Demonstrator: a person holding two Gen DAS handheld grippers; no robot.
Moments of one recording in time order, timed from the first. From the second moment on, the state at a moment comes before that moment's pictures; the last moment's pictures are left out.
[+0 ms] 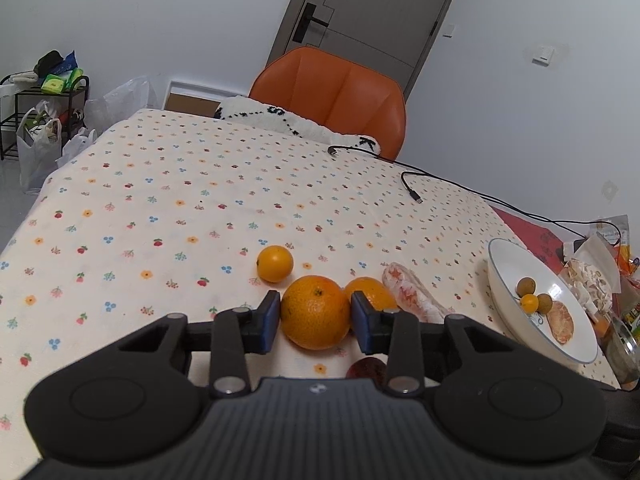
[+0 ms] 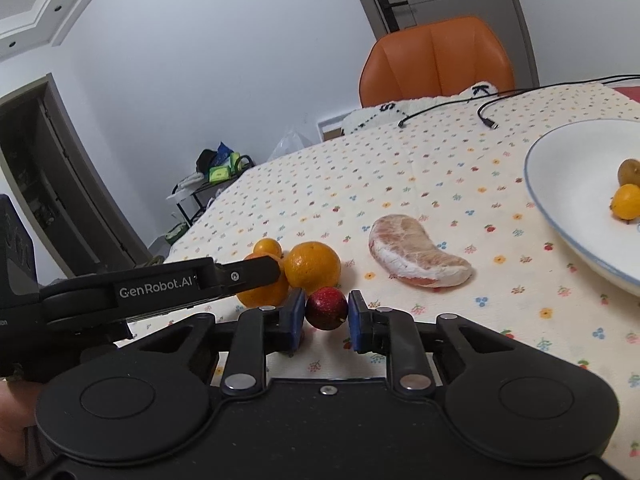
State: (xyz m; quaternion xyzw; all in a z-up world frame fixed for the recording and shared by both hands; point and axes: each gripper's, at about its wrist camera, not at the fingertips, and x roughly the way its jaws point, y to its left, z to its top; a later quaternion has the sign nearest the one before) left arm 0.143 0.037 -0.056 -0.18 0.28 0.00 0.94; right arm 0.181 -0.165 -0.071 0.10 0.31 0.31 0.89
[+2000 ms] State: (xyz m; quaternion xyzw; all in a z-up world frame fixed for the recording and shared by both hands) left arm 0.136 -0.121 -0.007 -0.09 0.24 -0.11 0.96; right arm 0.139 -0.349 -0.041 0.18 0.21 0.19 0.94
